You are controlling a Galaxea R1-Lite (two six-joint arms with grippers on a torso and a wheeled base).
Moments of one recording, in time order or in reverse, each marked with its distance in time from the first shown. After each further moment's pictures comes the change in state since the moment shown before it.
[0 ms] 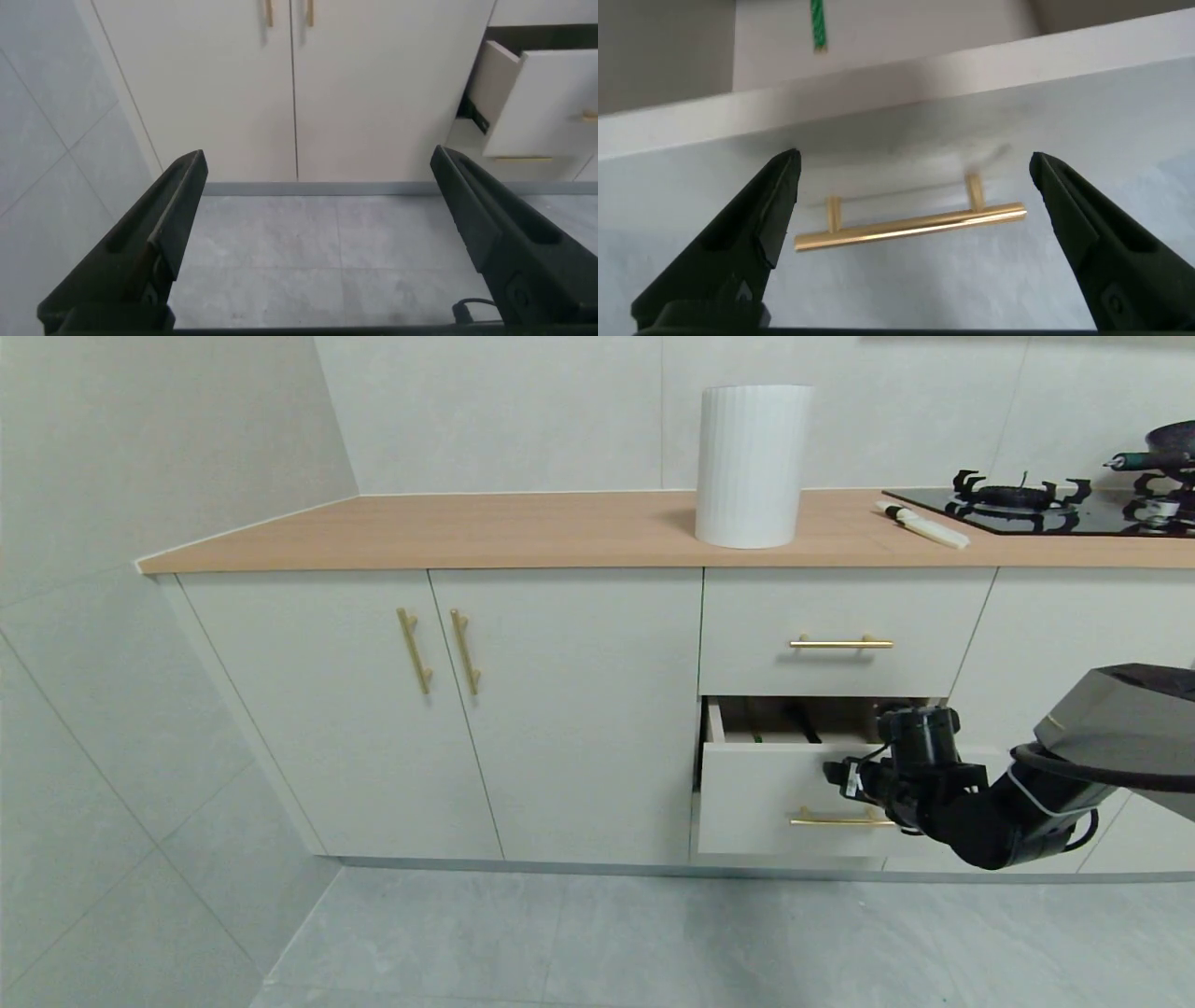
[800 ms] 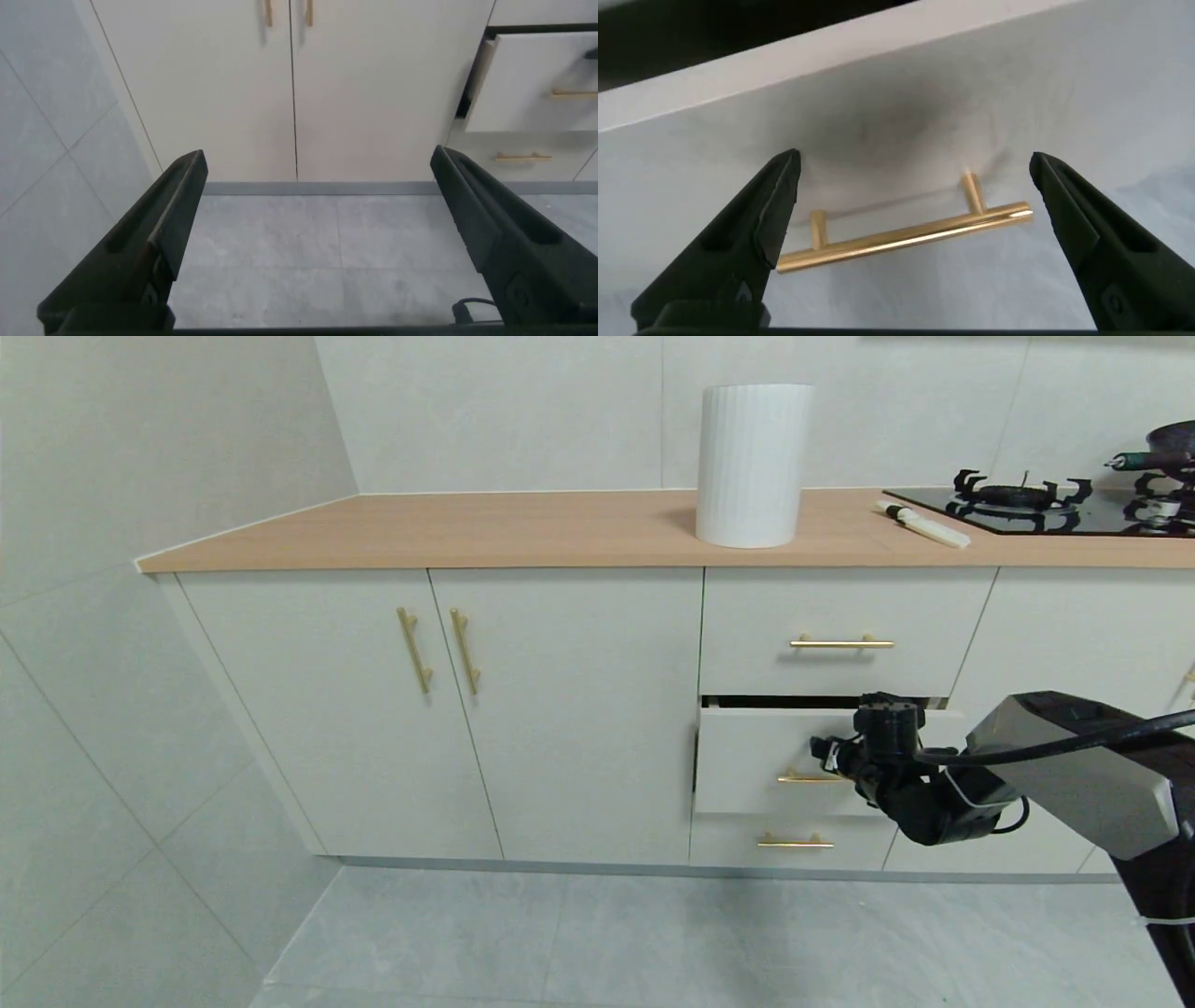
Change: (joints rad) left arm 0.000 0.000 0.000 0.000 0.000 0.000; right arm -0.051 0.261 -0.337 -0.059 -0.002 0.026
